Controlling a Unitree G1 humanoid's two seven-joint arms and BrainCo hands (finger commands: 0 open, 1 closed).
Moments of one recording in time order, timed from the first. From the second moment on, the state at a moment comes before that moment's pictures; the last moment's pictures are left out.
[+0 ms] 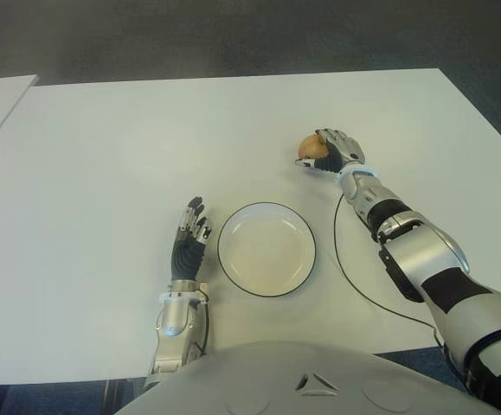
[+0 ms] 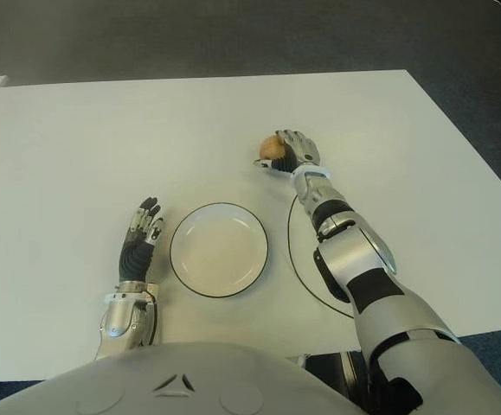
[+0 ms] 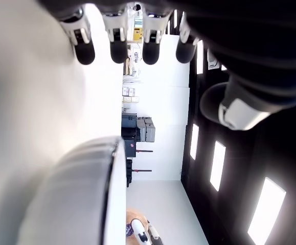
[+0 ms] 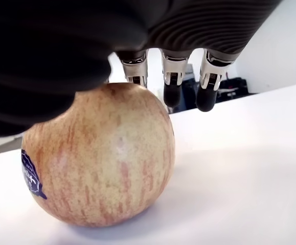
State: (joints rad) left arm 0.43 -0.07 -0.08 0.13 0.00 -0.45 0.01; right arm -0.86 -0.26 0.48 1.35 -0.70 -0.15 -0.38
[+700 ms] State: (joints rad) left arm 0.48 -0.07 -0.11 0.08 0.06 -0.43 0.06; right arm -0.84 -0.26 0.45 1.36 -0.70 -0.15 -0.40
